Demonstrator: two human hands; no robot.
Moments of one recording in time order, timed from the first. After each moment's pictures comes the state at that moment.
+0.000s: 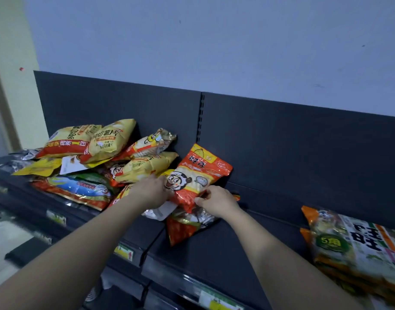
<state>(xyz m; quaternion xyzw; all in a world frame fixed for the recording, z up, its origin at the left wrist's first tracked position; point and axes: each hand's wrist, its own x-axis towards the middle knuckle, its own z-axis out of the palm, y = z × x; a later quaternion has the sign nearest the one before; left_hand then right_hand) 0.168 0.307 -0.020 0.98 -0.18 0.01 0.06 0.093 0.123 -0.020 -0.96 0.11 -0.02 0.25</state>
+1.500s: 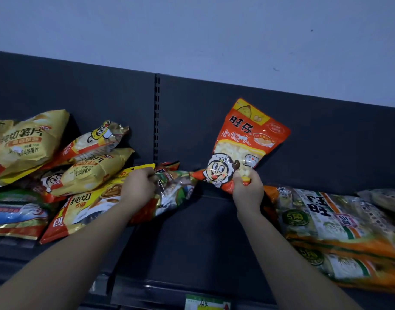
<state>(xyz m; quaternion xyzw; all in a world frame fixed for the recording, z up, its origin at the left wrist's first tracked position) 0.219 0.242 -0.049 0.90 -0.23 0.09 0.37 0.070 0.048 -0.037 -0.67 0.32 -0.46 0.48</state>
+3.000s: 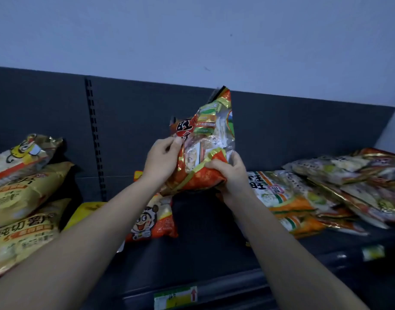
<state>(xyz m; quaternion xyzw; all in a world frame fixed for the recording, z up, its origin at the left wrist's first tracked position) 0.123 0.135 0.034 0.67 -0.42 -0.01 0.61 -0.017 0.054 0.027 -0.56 0.21 -0.39 0.70</state>
